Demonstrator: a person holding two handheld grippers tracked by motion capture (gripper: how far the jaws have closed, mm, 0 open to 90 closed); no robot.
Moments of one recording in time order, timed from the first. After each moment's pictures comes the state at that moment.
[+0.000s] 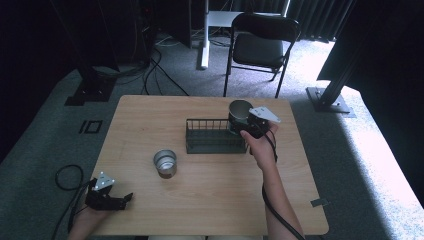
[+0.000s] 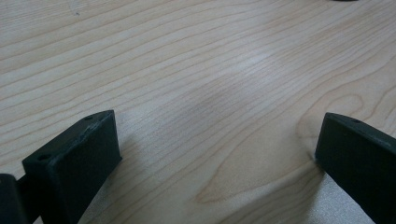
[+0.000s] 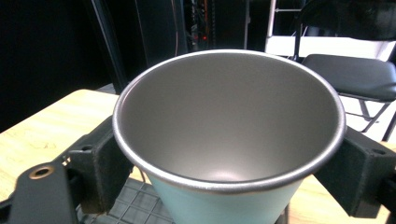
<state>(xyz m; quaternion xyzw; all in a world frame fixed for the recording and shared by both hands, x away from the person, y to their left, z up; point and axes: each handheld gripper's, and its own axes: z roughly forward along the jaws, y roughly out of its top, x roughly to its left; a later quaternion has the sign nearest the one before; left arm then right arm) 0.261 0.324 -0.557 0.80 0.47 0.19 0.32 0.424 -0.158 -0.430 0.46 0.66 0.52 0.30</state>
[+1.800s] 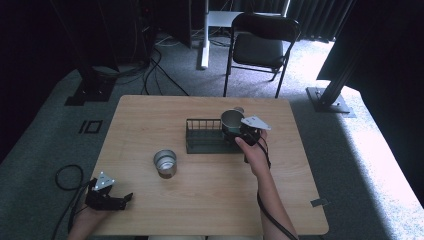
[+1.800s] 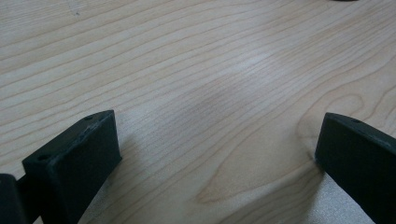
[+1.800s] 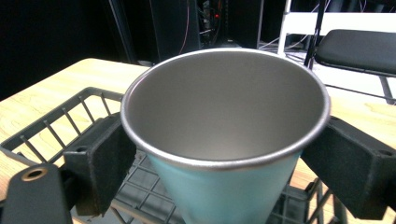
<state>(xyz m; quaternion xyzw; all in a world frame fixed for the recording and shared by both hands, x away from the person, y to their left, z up) 0.261 0.324 -0.557 0.80 0.48 0.19 0.32 0.424 -0.148 -0.471 0.45 0.68 0.50 0.28</state>
